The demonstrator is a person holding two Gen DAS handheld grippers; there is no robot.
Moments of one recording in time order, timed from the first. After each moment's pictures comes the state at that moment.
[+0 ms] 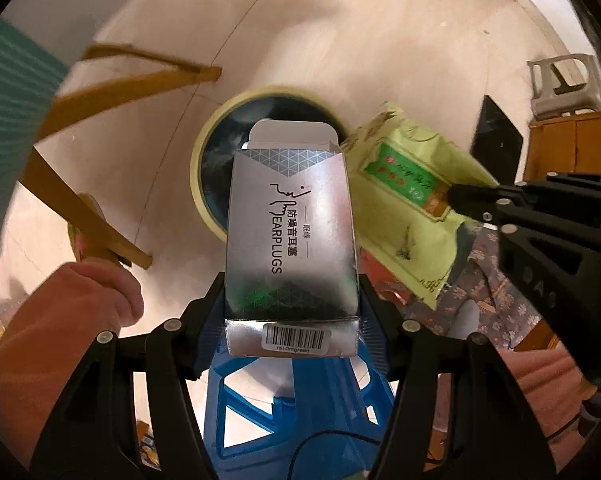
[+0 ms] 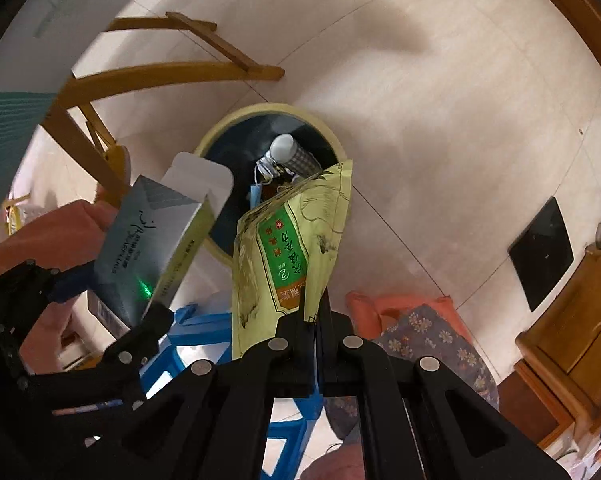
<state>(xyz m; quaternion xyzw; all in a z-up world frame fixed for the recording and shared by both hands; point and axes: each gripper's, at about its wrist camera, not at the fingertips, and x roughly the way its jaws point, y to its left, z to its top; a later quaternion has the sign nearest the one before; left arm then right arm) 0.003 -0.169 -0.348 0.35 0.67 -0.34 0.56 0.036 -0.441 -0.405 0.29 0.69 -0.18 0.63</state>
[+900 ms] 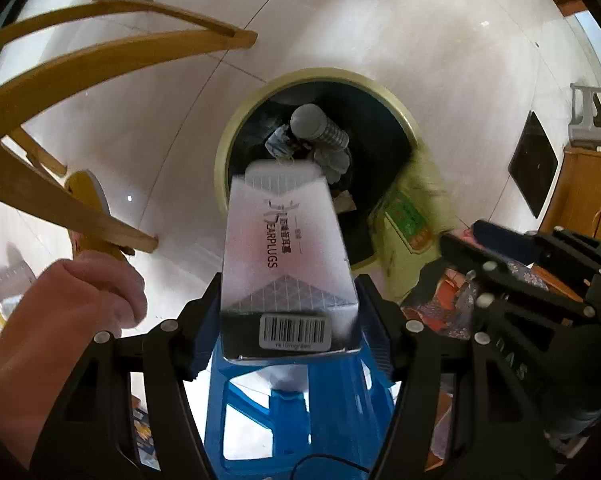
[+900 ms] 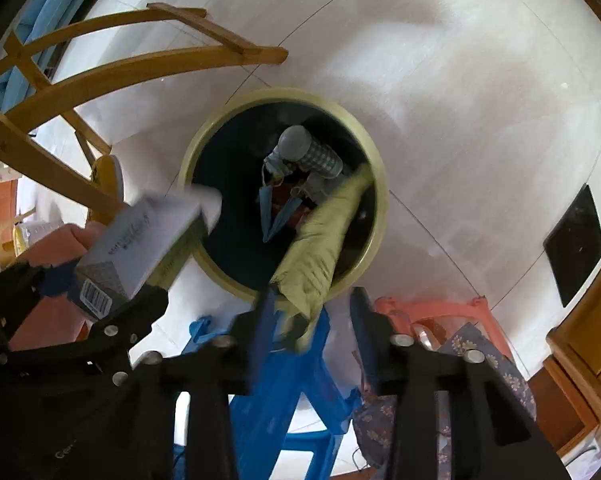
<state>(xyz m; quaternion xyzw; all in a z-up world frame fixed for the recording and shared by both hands) 0.061 -0.186 -0.427 0.34 0.71 -0.28 0.55 0.075 -0.450 -0.503 0.34 0.69 -0.17 0.61</state>
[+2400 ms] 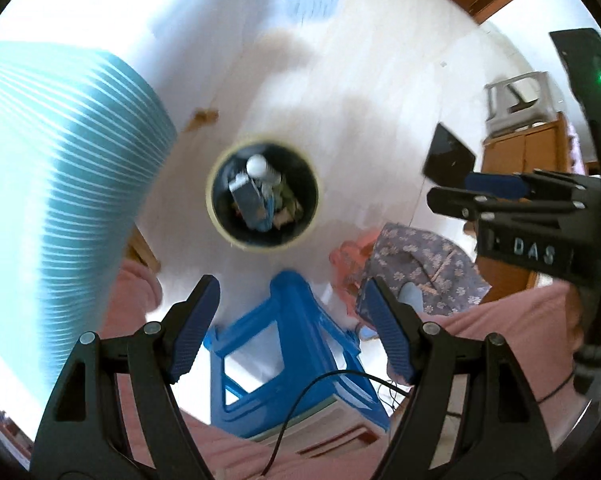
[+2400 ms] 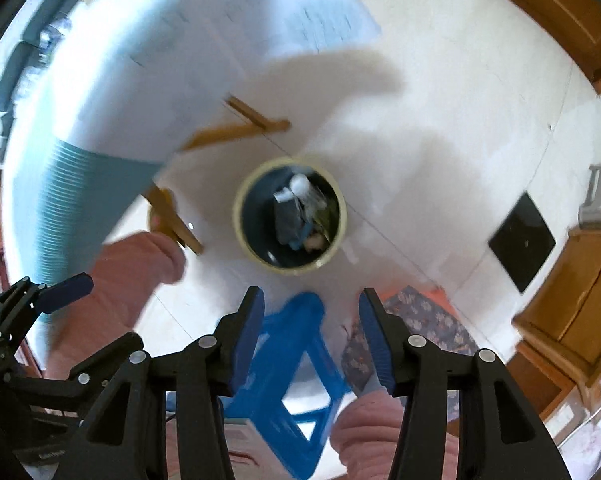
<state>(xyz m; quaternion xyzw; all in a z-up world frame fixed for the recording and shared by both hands) 0.001 -0.148 -0.136 0.31 0.63 -0.41 0.58 0.005 -0.457 -0.187 0.33 0.63 -0.21 0.67</state>
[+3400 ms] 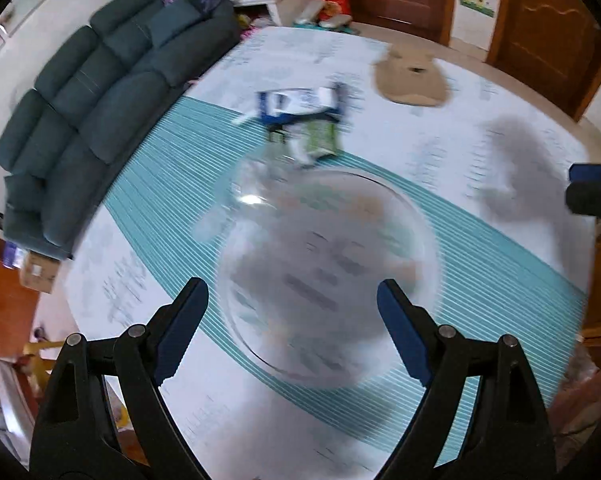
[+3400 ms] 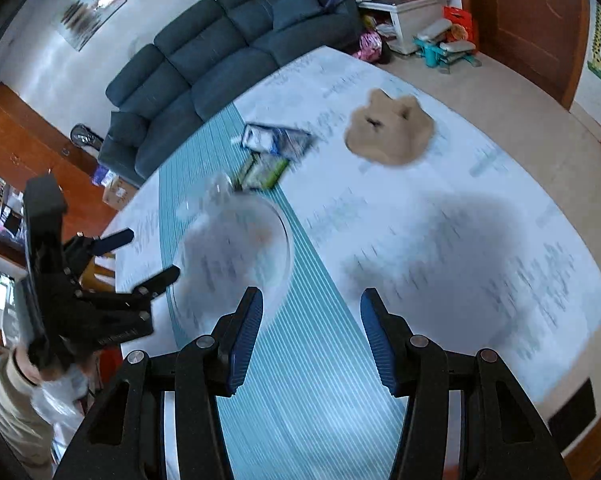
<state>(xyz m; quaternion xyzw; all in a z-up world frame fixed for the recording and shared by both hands) 0.400 -0.006 -0.015 0.32 0.45 -0.30 0.78 0.385 -0.385 -0.018 0.27 0.49 -0.08 0.83</state>
